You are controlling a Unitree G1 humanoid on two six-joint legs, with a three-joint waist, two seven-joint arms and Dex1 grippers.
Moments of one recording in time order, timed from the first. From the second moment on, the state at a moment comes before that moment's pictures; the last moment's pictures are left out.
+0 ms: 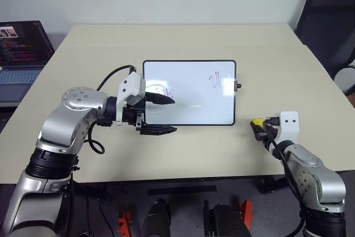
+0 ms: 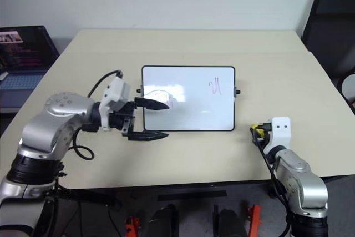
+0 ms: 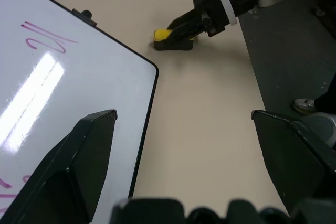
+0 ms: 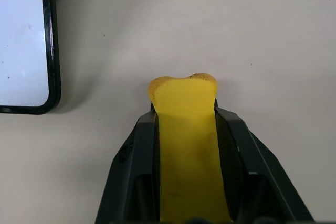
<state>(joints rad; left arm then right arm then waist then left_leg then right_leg) -0.59 0.80 -0.08 -0.11 -0.49 0.48 -1.28 -0.11 -0.31 -0.21 -0.44 0.34 0.91 0.14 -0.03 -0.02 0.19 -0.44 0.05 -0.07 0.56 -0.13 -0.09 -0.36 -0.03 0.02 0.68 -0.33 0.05</state>
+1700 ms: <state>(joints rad) -0.60 0.80 -0.06 -0.08 -0.42 0.49 -1.21 -0.84 -0.30 0.24 0.09 -0.04 0.59 0.30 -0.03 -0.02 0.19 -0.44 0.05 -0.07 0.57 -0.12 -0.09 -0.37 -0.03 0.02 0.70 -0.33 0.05</state>
